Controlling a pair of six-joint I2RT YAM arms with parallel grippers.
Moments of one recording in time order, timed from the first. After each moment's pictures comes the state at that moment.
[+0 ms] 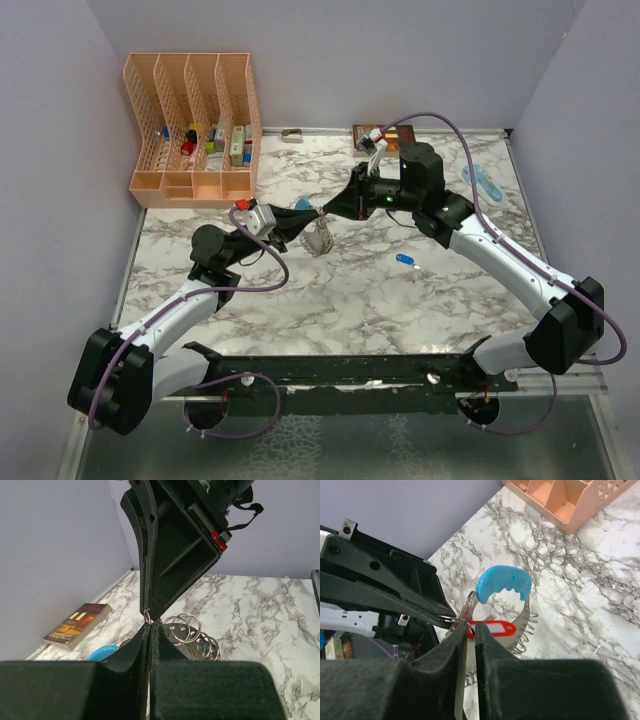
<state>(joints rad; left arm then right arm) -0.44 1.09 0.51 0.95 0.71 -0.08 0.62 1.42 1.26 -0.12 -0.60 0.37</state>
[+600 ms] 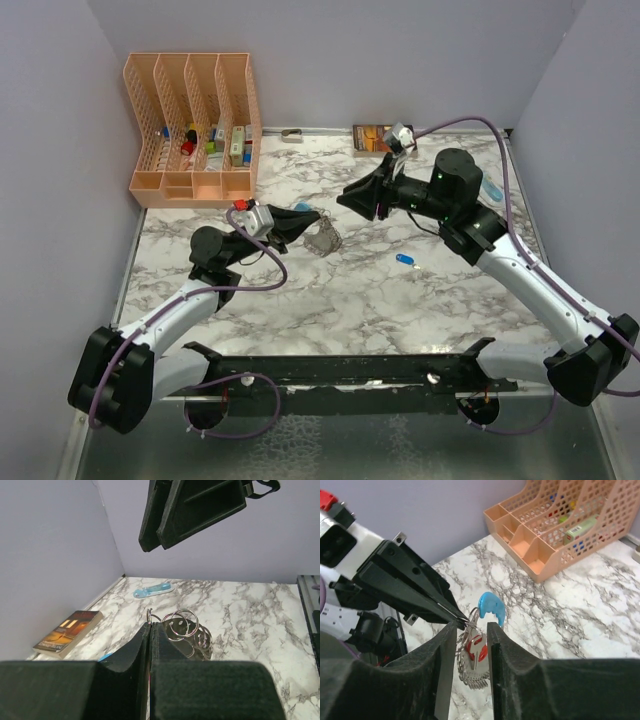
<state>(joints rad) -0.44 1.10 0.51 1.00 0.73 -0.11 0.61 1.22 1.20 -0.07 -0.50 0.22</state>
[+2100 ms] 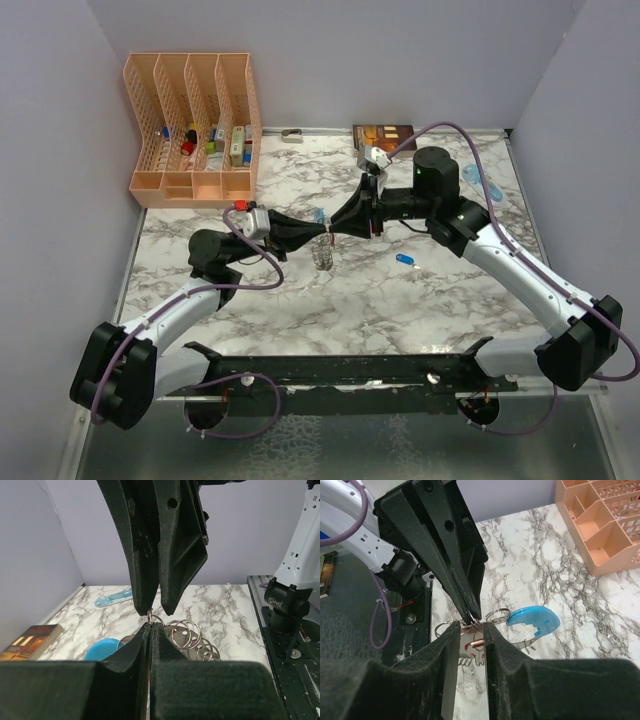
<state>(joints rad) -0.44 1.13 0.52 1.12 0.90 -0.28 0.61 1.31 1.21 -0.15 -0.88 -0.02</state>
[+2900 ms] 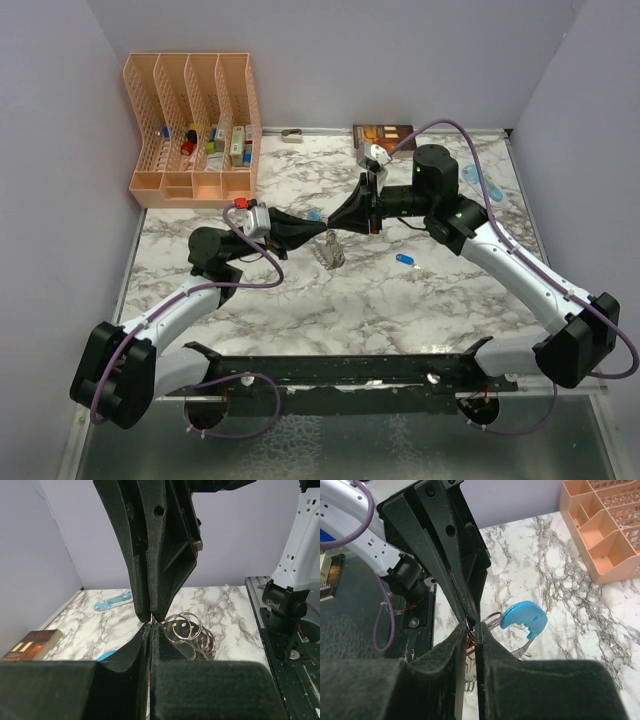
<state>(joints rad) -0.45 1.13 0.54 1.11 0.91 -0.28 0.61 1.33 1.22 -0.11 -0.91 0.00</state>
